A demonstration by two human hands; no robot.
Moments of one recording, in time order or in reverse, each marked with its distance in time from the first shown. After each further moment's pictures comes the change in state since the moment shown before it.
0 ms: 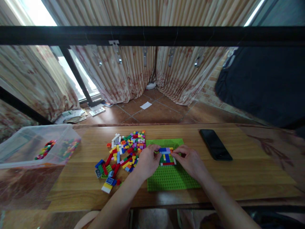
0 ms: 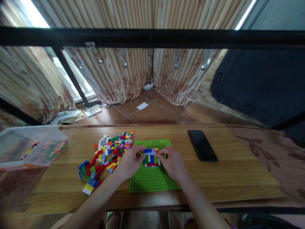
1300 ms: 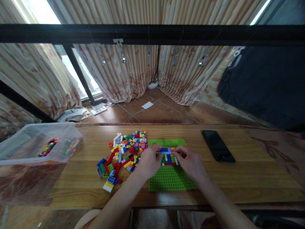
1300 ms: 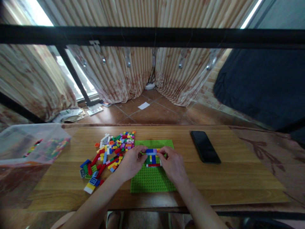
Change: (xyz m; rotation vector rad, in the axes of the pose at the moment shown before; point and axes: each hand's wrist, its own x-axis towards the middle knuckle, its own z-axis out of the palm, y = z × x) left_hand -0.001 -0.003 0.002 0.024 -0.002 0.018; right_hand -0.004 -0.007 0.012 -0.040 0.154 0.000
